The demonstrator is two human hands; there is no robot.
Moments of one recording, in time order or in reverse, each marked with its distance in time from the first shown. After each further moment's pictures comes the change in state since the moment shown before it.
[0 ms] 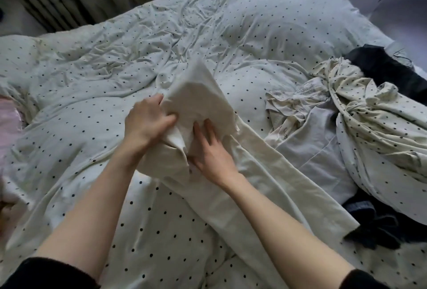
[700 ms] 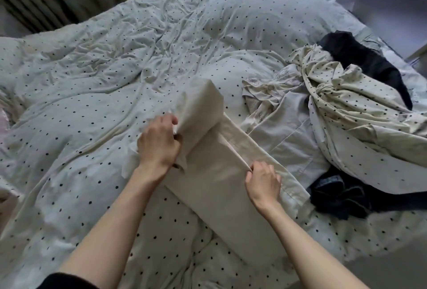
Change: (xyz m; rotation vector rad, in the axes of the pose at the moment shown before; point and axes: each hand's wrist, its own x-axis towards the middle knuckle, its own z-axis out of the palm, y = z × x) left_hand -0.079 0.034 0.056 0.184 0.071 0.102; right_hand -0.126 0.088 -0.020 -0.218 0.164 0.623
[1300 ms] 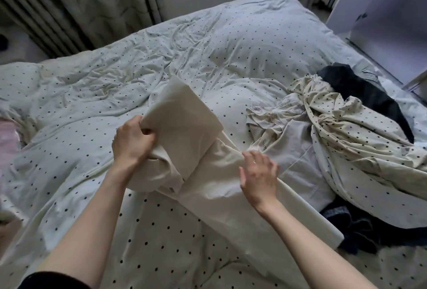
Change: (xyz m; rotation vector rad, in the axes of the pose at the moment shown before) left_hand 0.061 -0.034 -0.047 -0.186 0.049 -0.276; right_hand 0.042 -0.033 -0.033 -0.008 0.404 -0.358
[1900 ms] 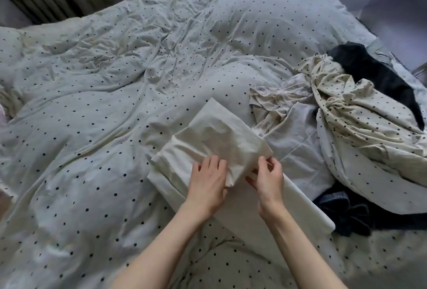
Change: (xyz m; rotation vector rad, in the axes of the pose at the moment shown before) left_hand -0.126 0.021 0.113 0.463 -0.480 0.536; right_hand -0.023 -0.019 -0.020 1.202 -0.098 1.013
